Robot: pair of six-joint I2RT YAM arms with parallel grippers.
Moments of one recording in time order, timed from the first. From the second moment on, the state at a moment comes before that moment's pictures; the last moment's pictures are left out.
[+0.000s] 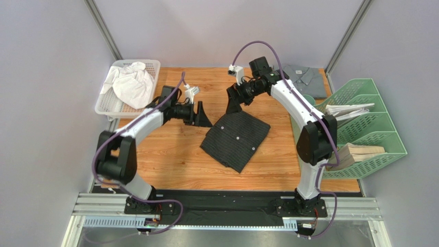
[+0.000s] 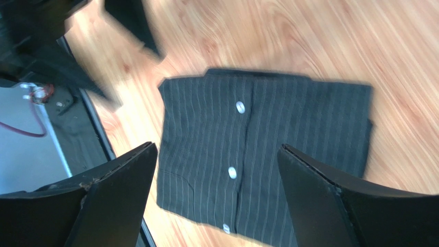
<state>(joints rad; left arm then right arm) -0.27 1.52 1.01 -0.30 0.85 -0.24 0.42 1.95 1.83 -0.88 -0.70 -0.25</state>
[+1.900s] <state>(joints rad) -0.41 2.01 2.25 -0.94 0.09 0.87 0.10 1.84 1.40 -0.94 -0.68 -0.15</state>
